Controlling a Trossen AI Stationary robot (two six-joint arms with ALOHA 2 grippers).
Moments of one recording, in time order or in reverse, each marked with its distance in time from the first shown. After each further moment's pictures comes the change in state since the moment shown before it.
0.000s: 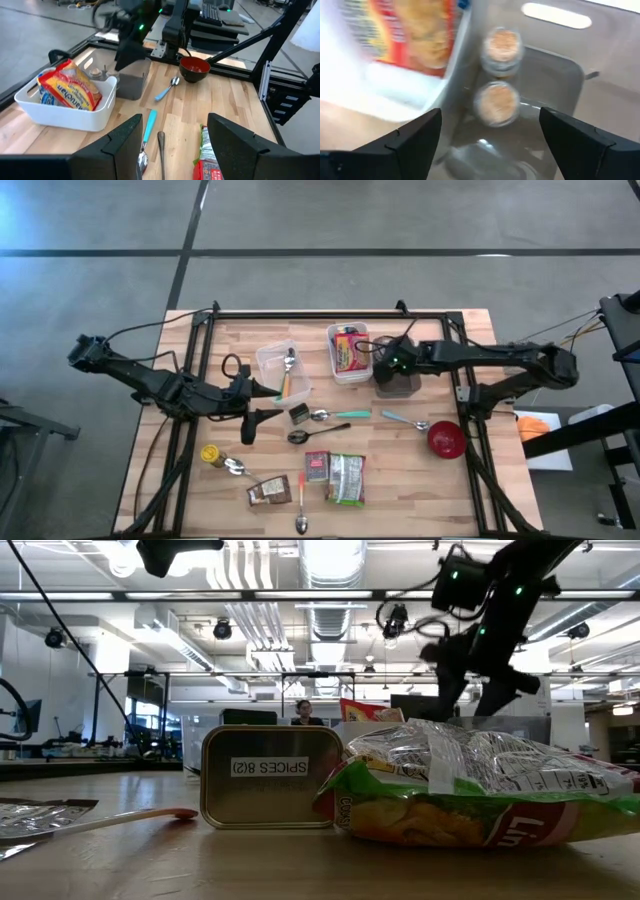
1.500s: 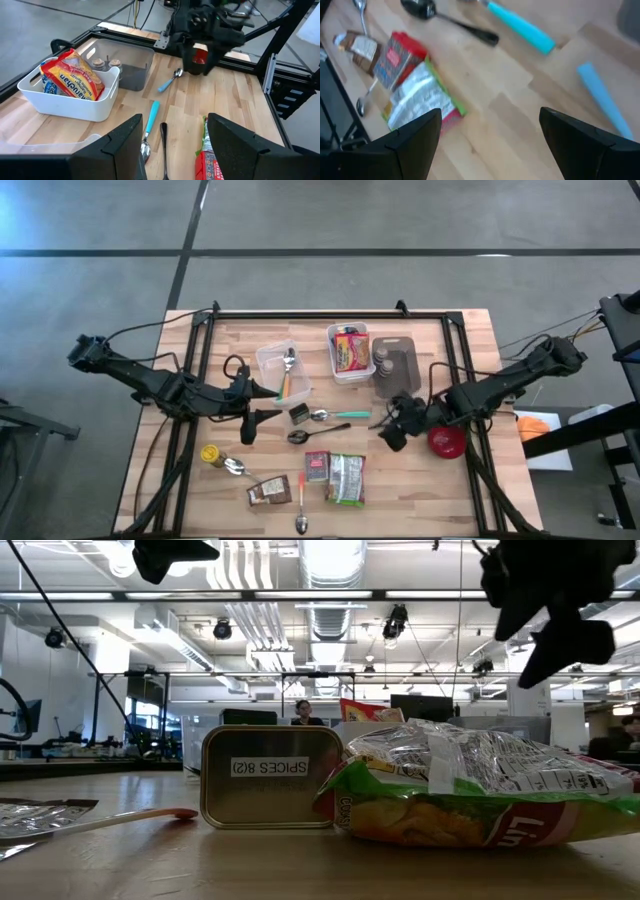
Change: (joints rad) left arm 0.000 0.000 0.000 -0.050 0.000 -0.034; right arm 0.670 -0.071 0.000 0.055 -0.096 0.368
